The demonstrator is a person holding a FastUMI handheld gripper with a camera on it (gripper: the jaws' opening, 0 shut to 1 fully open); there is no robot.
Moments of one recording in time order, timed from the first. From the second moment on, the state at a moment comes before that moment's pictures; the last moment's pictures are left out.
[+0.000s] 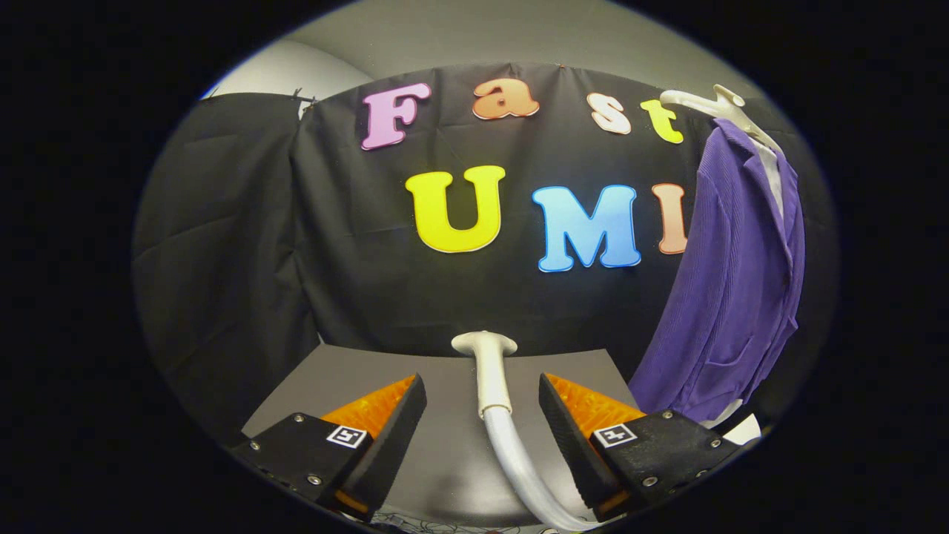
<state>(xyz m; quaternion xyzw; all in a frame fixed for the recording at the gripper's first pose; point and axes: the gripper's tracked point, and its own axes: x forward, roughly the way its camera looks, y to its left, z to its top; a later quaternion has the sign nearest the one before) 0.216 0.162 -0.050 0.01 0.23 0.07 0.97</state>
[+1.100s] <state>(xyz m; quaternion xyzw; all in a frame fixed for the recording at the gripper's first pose) 0.328 0.181 -0.170 0.09 0.43 -0.02 0.90</state>
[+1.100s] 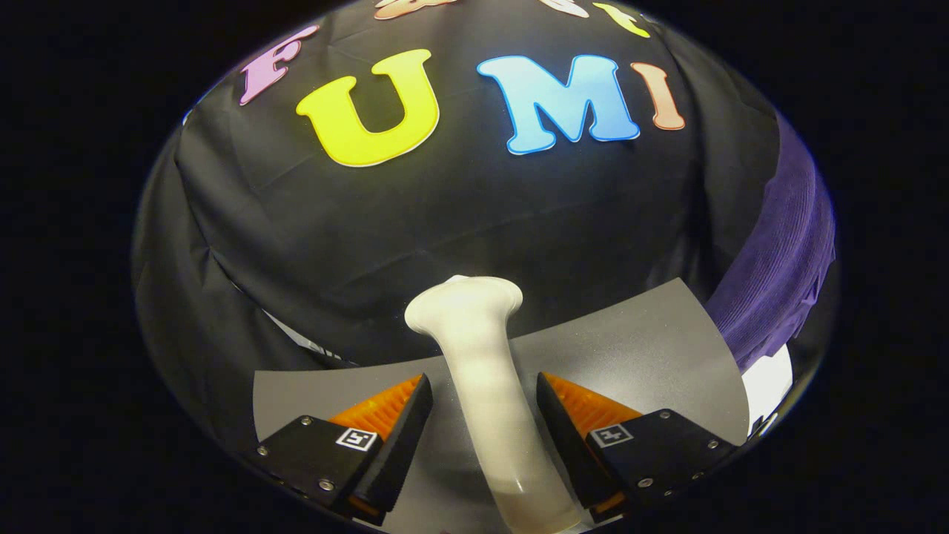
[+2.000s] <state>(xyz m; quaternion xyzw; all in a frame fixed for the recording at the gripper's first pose) 0.320 0.172 -0.155 -0.01 0.38 0.01 0.92</state>
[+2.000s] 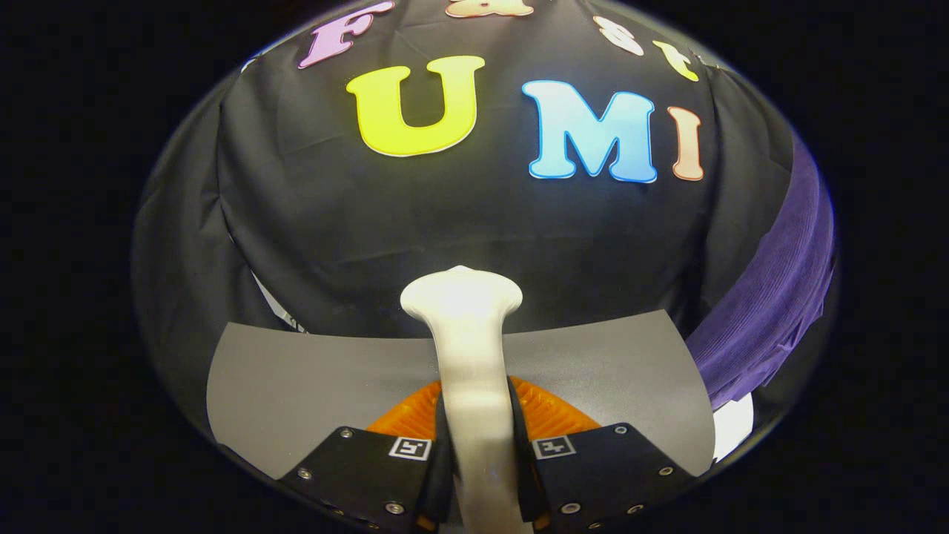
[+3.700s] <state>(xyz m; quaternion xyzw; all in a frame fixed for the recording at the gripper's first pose) 0.120 -0.080 -0.022 -0.05 0.17 -0.08 0.98</state>
